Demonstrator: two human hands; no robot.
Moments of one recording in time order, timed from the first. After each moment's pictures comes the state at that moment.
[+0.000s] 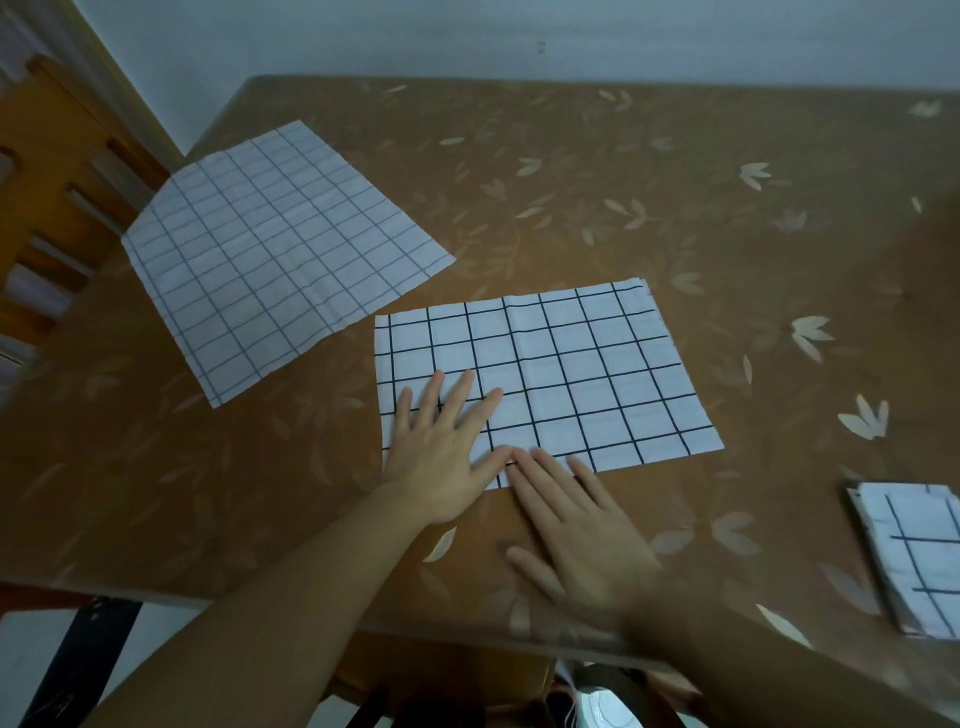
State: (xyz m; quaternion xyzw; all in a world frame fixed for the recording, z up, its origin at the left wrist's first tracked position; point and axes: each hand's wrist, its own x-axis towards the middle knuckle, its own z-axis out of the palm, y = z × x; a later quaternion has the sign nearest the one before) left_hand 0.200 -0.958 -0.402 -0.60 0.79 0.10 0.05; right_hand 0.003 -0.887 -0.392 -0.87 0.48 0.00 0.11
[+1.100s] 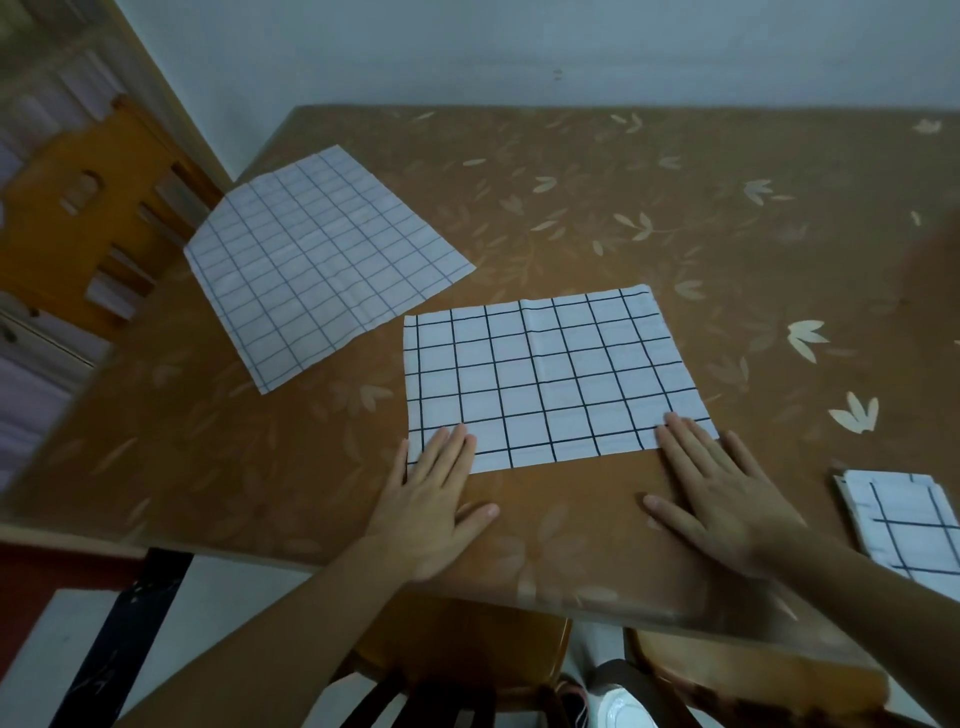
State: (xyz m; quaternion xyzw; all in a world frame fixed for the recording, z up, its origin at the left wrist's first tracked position) left_hand 0.228 -0.881 -0.387 -0.59 0.79 0.13 0.09; right_hand -0.114 -0.894 -0.383 -0.80 0.59 0.10 0.10
